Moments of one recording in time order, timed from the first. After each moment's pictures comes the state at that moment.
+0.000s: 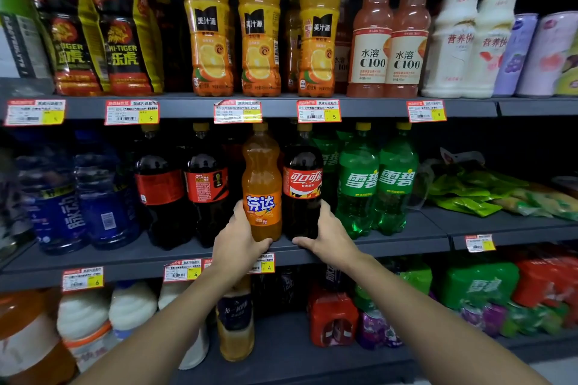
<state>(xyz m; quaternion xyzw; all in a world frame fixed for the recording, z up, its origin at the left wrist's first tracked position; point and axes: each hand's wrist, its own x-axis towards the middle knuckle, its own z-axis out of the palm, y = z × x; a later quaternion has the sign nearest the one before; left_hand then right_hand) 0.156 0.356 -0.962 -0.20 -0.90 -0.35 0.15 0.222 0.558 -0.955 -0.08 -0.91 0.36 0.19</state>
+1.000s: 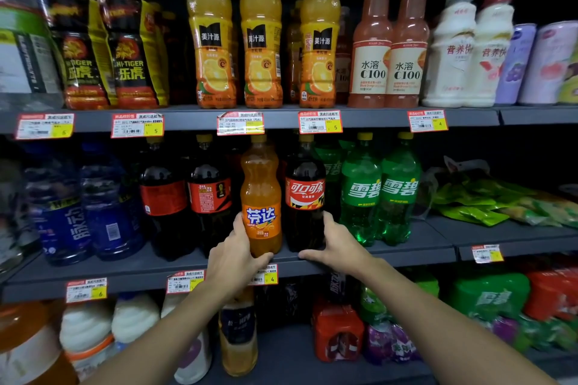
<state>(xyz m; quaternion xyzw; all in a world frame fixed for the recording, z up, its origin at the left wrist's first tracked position) 0.150 0.344 -0.967 -0.21 -0.92 -0.28 0.19 0.218 0.580 -0.951 -0.03 -0.94 0.32 0.14</state>
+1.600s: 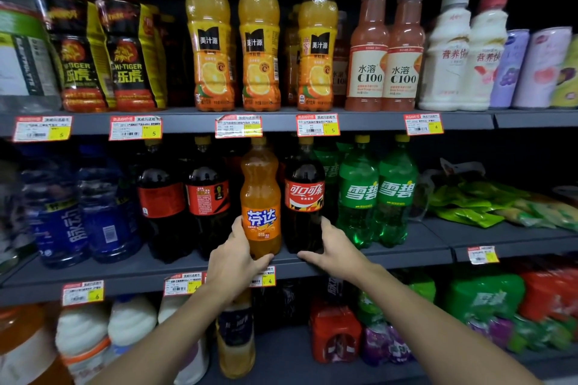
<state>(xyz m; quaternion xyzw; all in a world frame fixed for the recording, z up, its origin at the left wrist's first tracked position) 0.150 0.348 -0.975 -0.21 -0.91 -0.29 0.20 0.220 0.580 -0.961 -0.03 -0.94 0.31 0.16</state>
